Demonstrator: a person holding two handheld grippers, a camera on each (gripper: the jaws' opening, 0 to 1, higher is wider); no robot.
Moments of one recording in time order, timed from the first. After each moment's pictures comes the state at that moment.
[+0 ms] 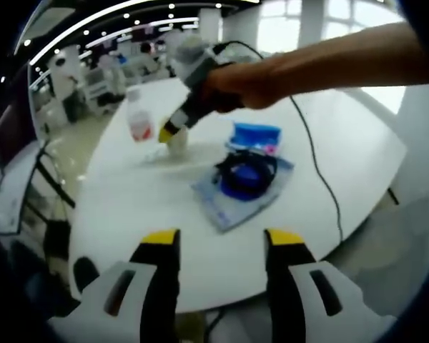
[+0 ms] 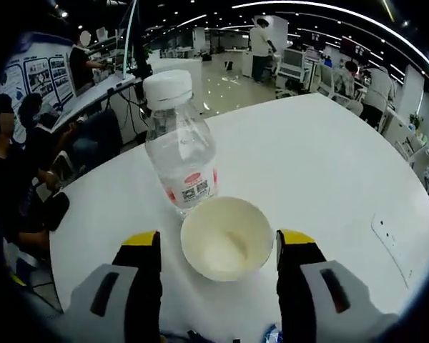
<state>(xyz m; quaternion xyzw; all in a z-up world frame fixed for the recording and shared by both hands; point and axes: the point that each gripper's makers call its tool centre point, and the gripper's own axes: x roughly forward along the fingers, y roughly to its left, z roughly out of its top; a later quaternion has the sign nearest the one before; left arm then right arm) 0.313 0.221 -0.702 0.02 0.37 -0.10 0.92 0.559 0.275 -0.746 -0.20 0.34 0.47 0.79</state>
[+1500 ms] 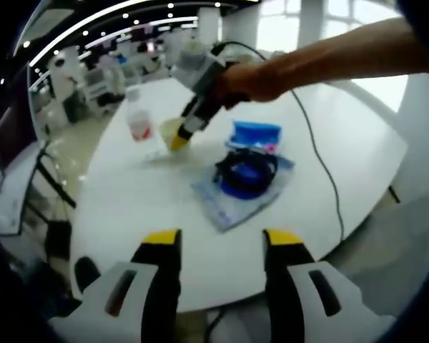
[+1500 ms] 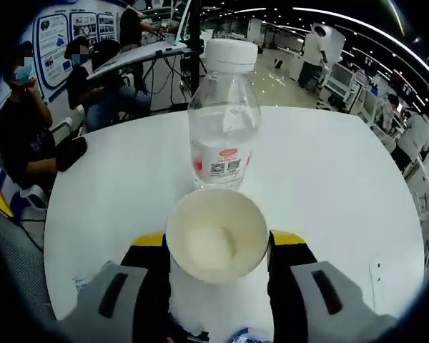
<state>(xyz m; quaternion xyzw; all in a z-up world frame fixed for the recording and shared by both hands) 0.312 0.220 -0.702 0.03 0.38 -0.10 0.92 0.565 0.272 -0.763 -0.32 0.29 0.57 0.70</state>
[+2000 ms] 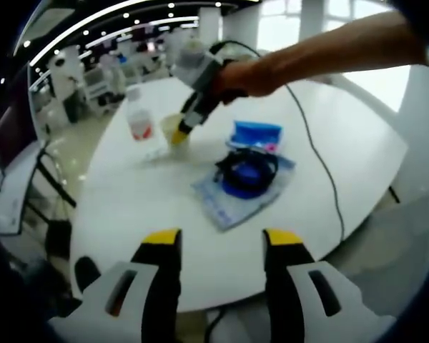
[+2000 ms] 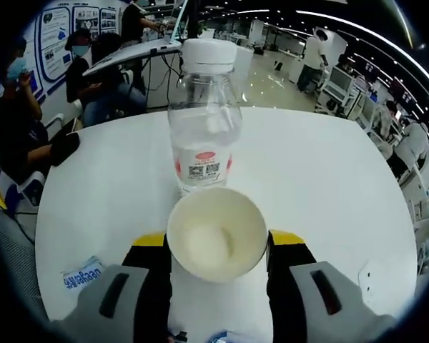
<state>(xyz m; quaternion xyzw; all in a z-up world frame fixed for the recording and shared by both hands) 0.312 0.221 -0.702 0.03 0.38 -0.10 0.92 0.580 0.272 -0.765 -0.34 0.28 0.57 0.69</state>
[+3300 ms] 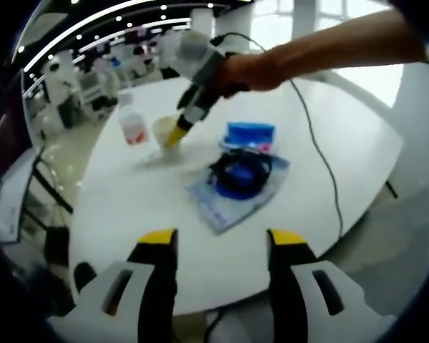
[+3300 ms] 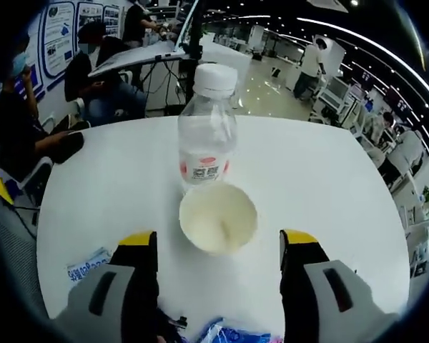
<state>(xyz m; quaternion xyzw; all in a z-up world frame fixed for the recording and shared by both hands) 0.314 0.214 -0.700 0.04 0.37 -0.12 0.92 0.575 0.234 -0.723 -0.32 0.25 0.56 0.72</state>
